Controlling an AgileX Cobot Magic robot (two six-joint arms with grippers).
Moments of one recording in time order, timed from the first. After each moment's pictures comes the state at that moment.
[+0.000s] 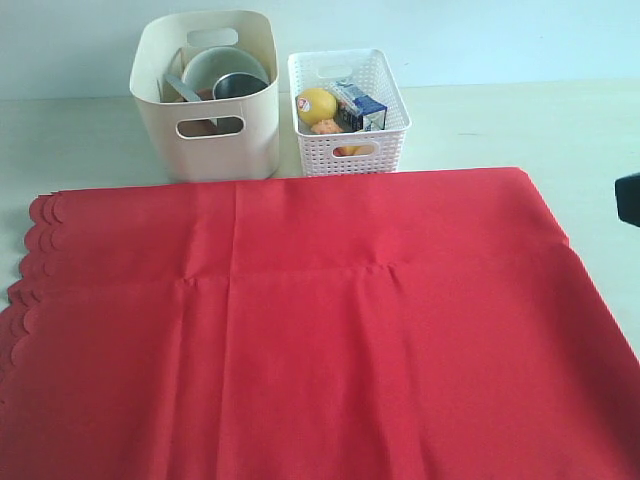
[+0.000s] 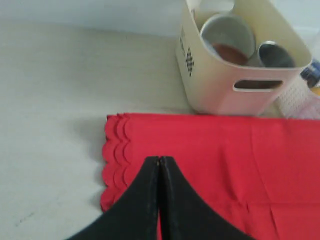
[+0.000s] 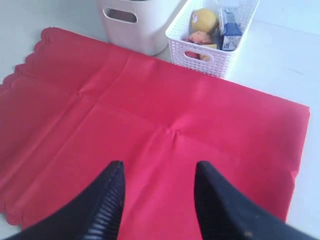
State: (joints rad) left arm -0.09 0.84 -0.56 -0.05 0.38 -0.11; right arm 0.71 0.60 -0.71 -0.13 0.81 0.26
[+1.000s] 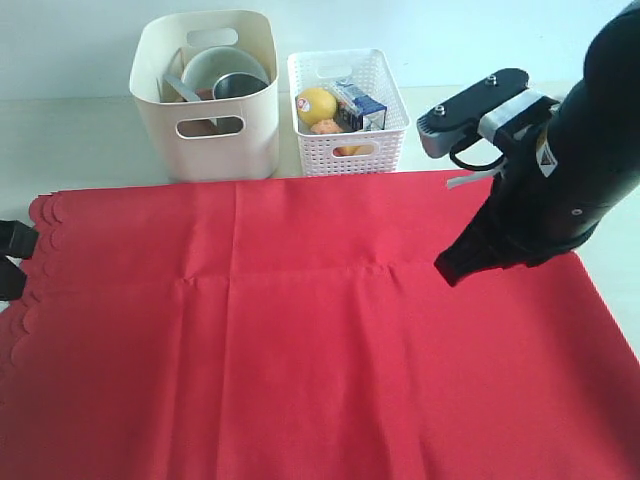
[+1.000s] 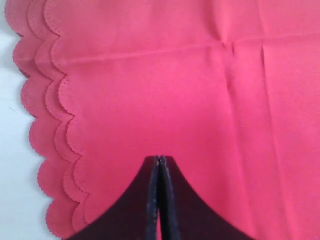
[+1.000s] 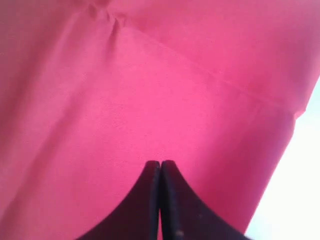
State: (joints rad) left arm -0.09 1.27 -0.70 -0.34 0.79 0.20; right arm 0.60 1.45 -0.91 -0.22 0.88 0.19
